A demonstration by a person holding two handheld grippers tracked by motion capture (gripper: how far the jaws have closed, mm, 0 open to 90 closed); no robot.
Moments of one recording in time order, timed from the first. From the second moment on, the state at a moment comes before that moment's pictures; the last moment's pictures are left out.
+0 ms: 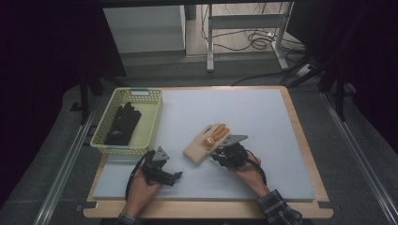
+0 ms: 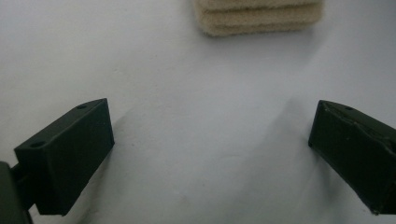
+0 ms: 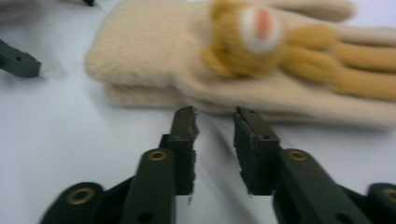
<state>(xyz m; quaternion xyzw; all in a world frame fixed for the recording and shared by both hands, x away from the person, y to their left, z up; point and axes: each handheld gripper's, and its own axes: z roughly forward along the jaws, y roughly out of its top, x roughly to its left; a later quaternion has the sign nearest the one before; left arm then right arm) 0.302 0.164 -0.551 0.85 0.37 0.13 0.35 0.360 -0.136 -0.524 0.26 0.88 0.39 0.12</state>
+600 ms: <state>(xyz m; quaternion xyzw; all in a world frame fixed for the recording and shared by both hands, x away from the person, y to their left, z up) 0.302 0.164 -0.551 0.85 0.37 0.13 0.35 0.355 -0.214 -0.515 0.33 0.85 0.38 0.17</state>
